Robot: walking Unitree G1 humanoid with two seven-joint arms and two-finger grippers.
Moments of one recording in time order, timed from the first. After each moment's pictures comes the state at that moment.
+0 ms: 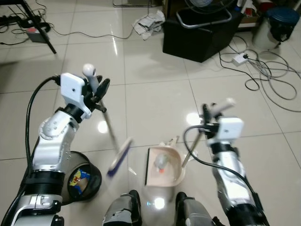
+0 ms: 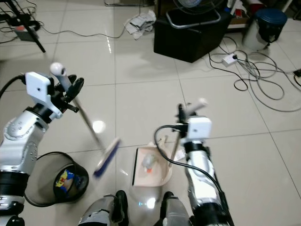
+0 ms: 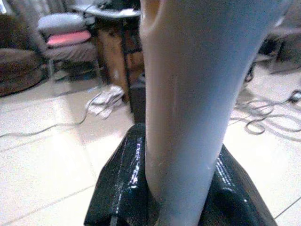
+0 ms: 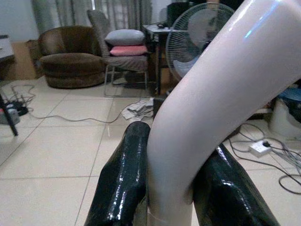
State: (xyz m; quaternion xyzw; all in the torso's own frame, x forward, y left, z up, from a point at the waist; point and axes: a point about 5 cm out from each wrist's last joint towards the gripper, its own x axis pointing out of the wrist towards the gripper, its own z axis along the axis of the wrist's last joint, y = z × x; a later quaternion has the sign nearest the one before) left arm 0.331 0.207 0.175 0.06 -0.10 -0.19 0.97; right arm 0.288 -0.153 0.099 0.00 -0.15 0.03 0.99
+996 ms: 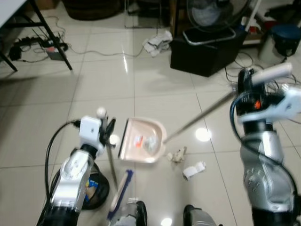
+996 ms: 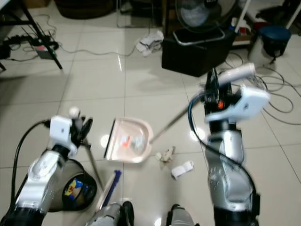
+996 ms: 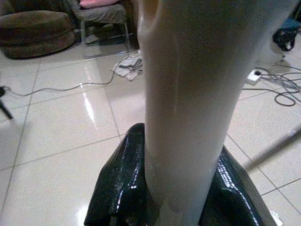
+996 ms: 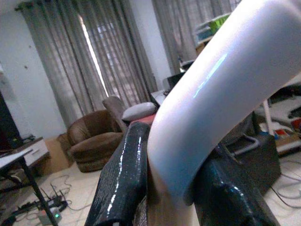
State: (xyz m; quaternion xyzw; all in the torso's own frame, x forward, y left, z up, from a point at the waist) left arm 0.281 0.187 0.079 0.05 0.01 -0.14 0.99; right arm 0.275 -0.179 0.220 0.13 -0.24 0.02 0.96
